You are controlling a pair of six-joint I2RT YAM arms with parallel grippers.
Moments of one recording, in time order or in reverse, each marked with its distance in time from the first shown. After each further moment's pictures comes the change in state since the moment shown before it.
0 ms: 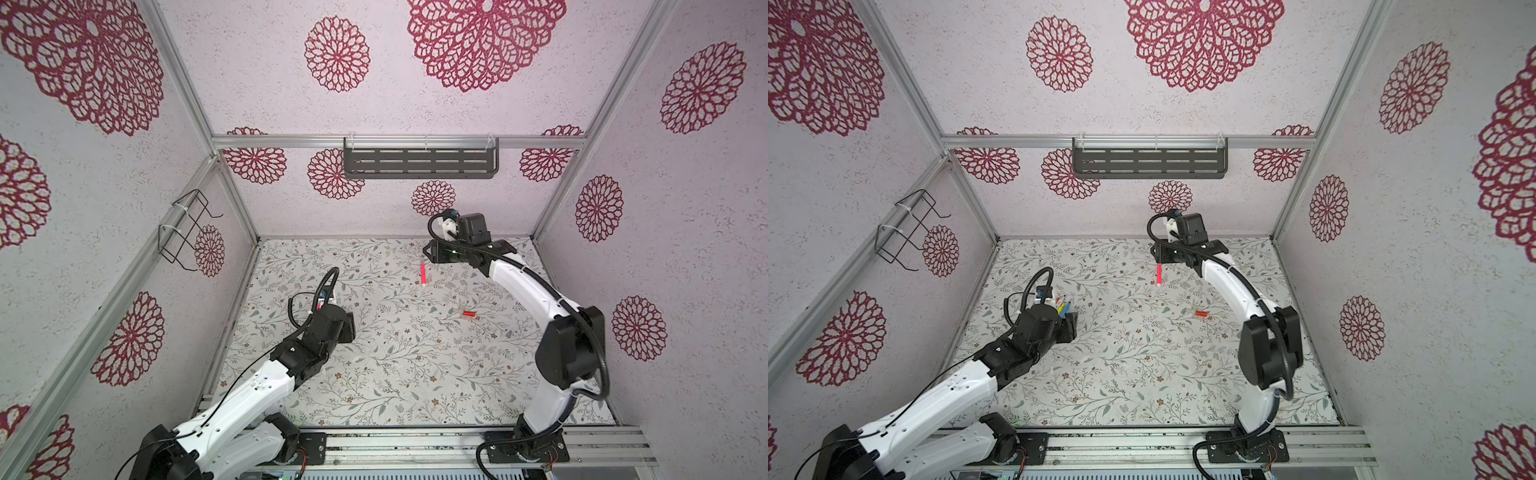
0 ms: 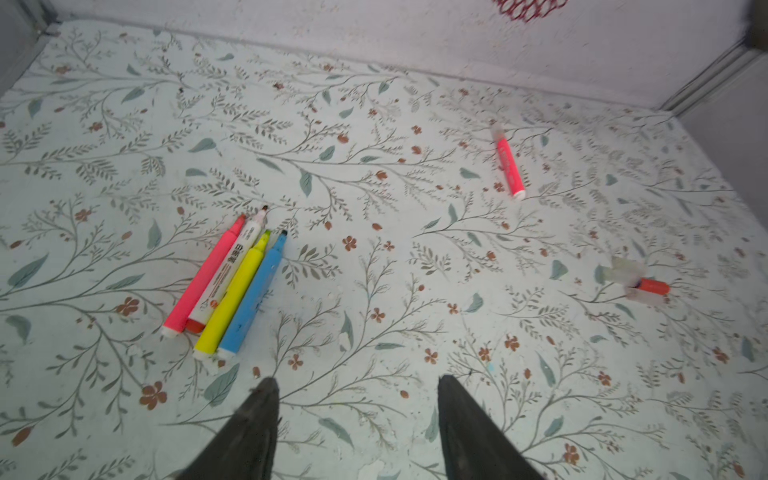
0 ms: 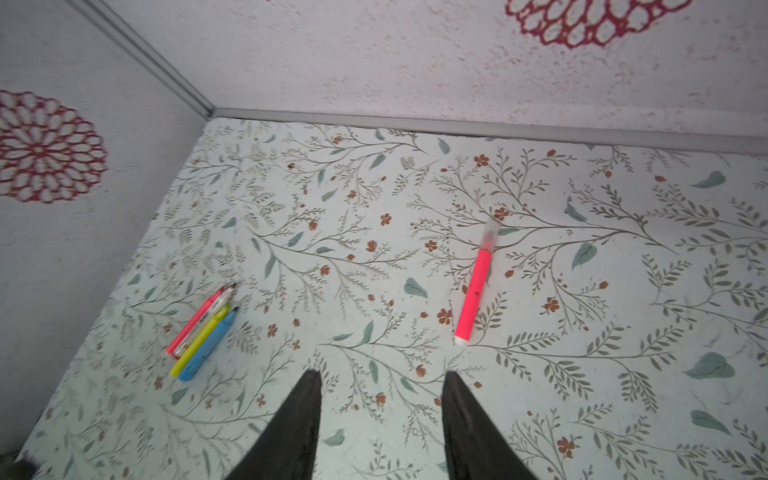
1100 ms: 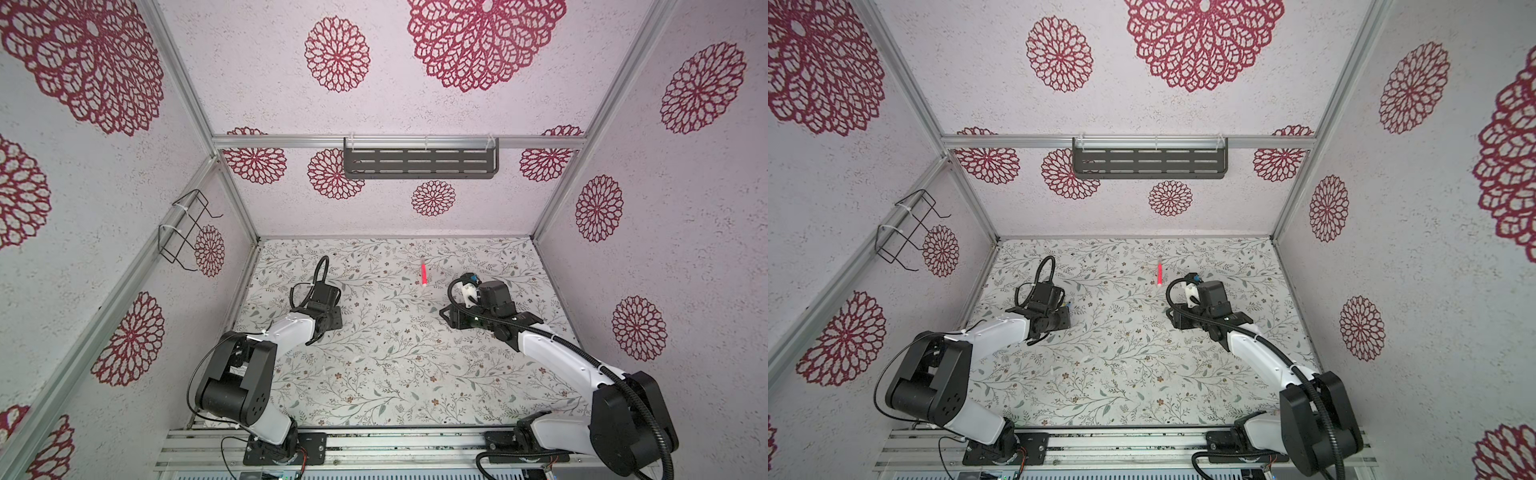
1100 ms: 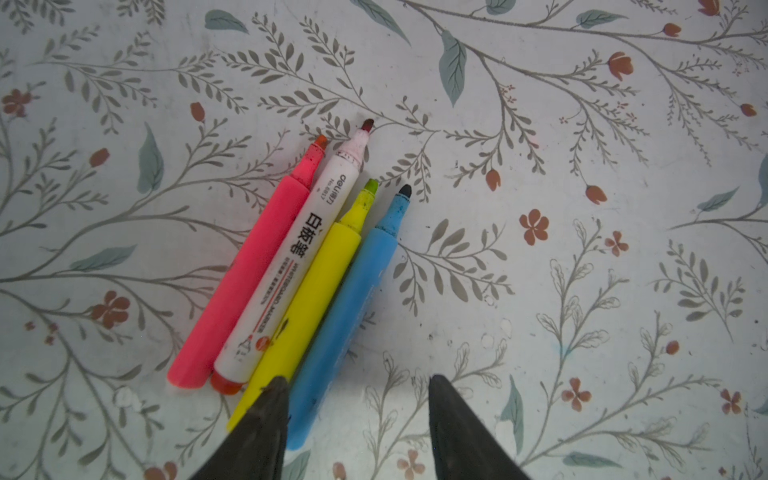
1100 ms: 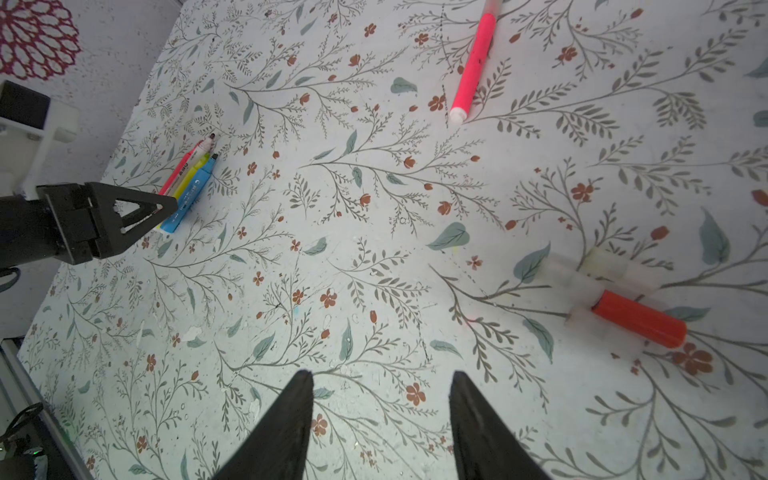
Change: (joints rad) left arm 0.301 0.541 0.142 0.077 0.164 0.098; right arm -0.001 -0.436 -0.784 0.237 -0.024 0.047
